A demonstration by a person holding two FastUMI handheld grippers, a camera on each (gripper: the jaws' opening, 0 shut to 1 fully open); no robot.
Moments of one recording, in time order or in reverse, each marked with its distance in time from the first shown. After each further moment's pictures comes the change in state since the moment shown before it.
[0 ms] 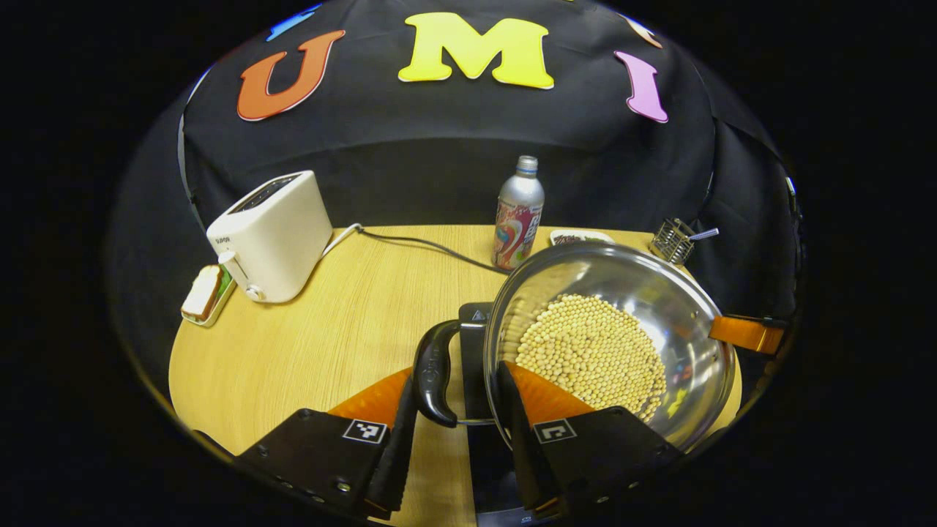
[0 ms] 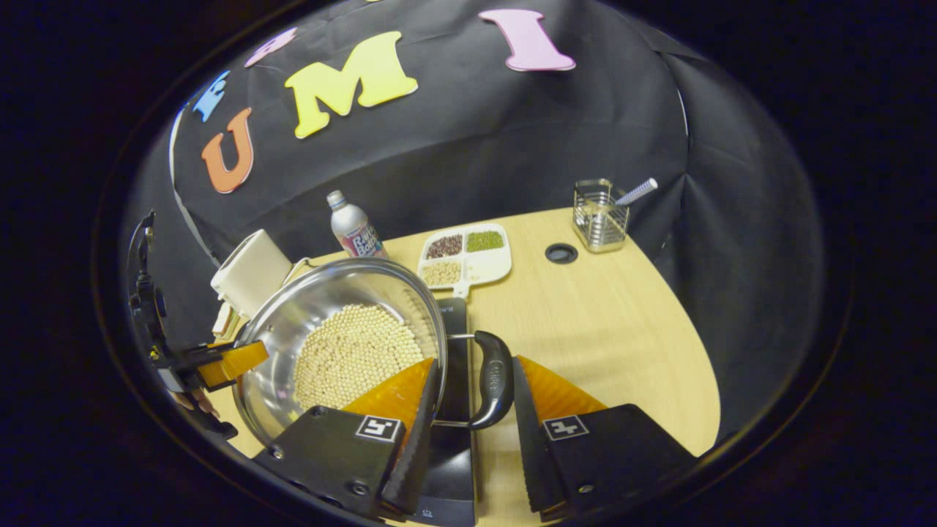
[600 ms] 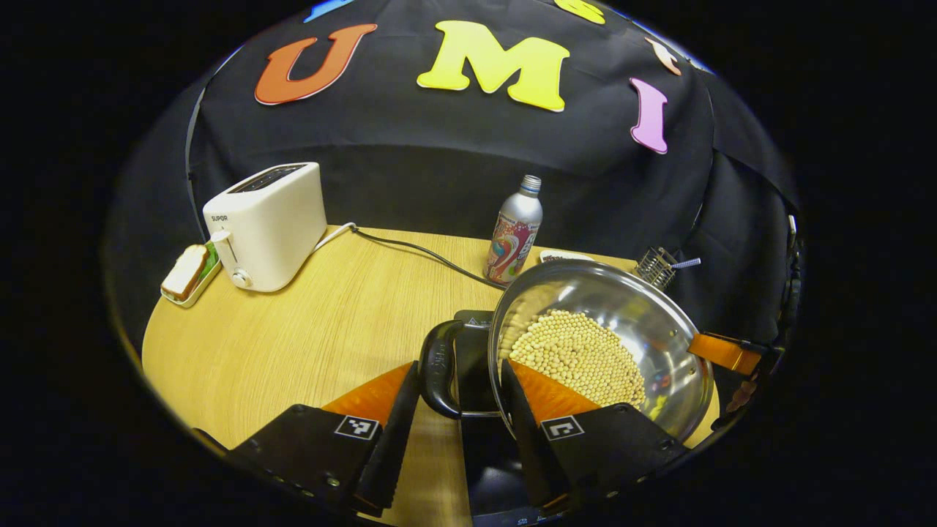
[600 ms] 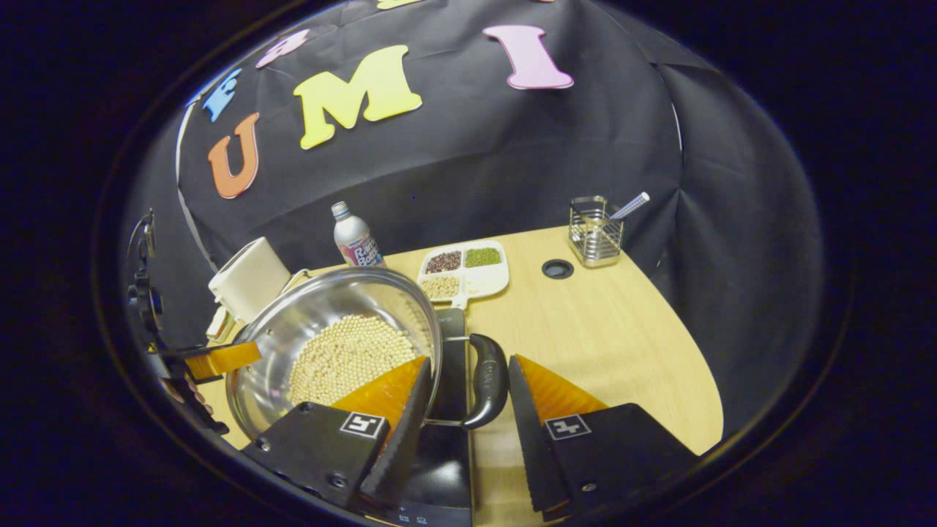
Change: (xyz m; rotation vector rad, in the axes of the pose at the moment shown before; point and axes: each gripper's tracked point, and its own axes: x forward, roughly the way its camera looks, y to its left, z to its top) left arm -0.015 0.005 0.002 -0.078 -0.080 -0.077; right arm -0.002 -0.009 0.005 -0.061 -0.084 -0.044
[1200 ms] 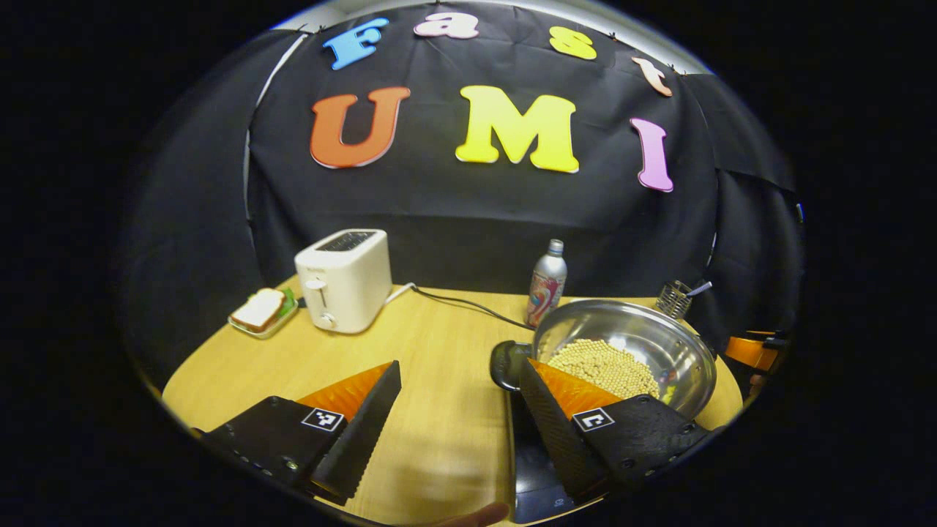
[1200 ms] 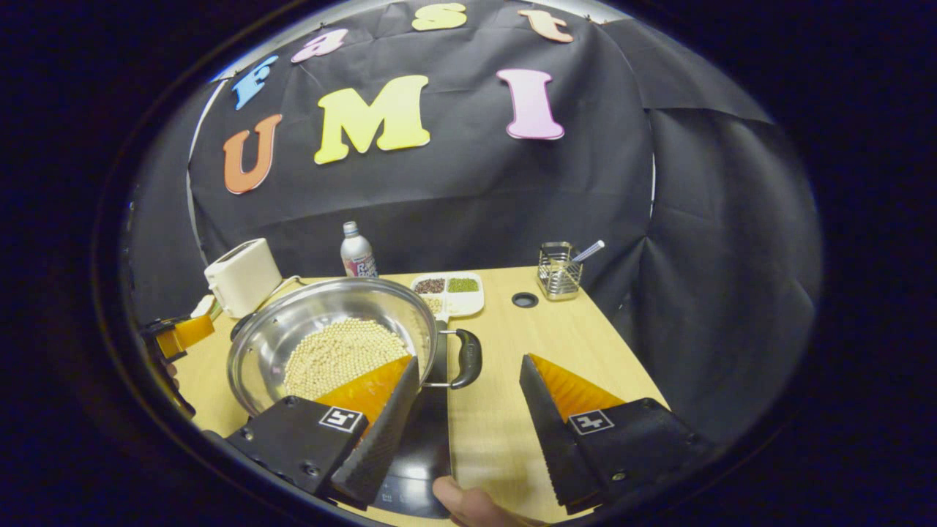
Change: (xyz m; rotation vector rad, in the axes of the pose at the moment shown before) left arm -0.089 0.047 0.027 0.058 -0.306 0.182; right arm -0.085 -0.003 0.002 -0.064 -0.161 -0.080
